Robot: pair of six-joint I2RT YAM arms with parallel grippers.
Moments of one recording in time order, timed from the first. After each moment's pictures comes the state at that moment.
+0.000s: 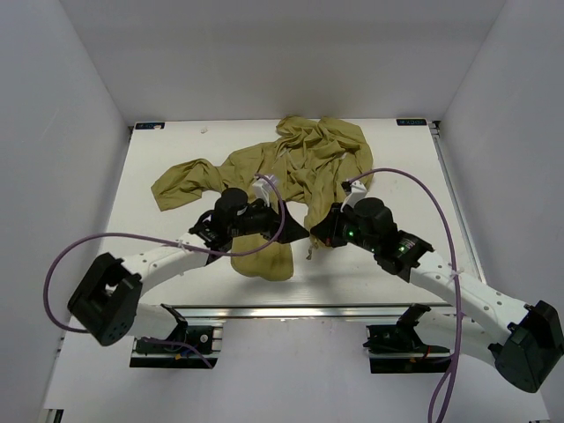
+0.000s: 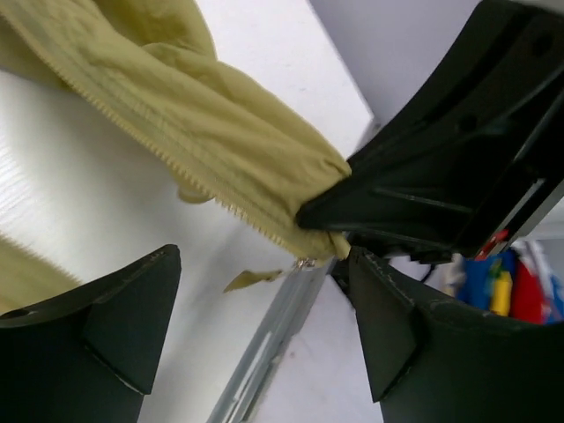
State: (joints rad) left arm -0.69 1.32 0.71 0.31 0.50 -0.62; right arm 0.76 0.99 0.70 -0.16 -0.07 0.59
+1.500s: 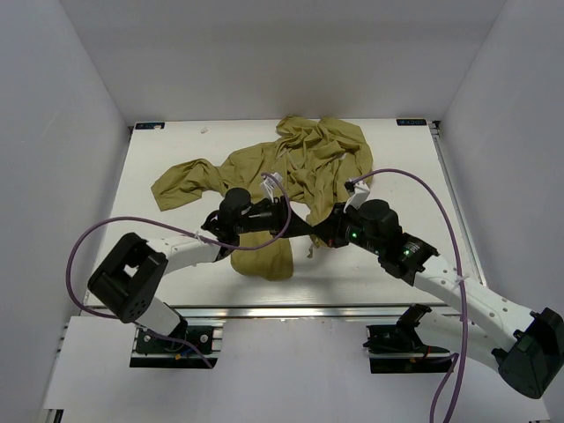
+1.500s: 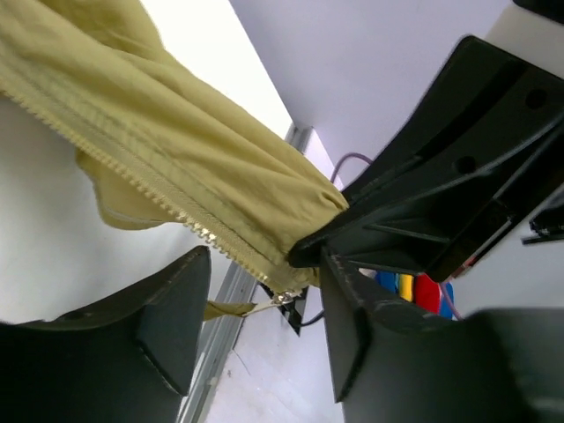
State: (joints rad) left arm -0.67 1.50 0.69 0.63 0.67 -0.89; right arm 0.76 0.94 0.69 -0.14 -0.09 0.58
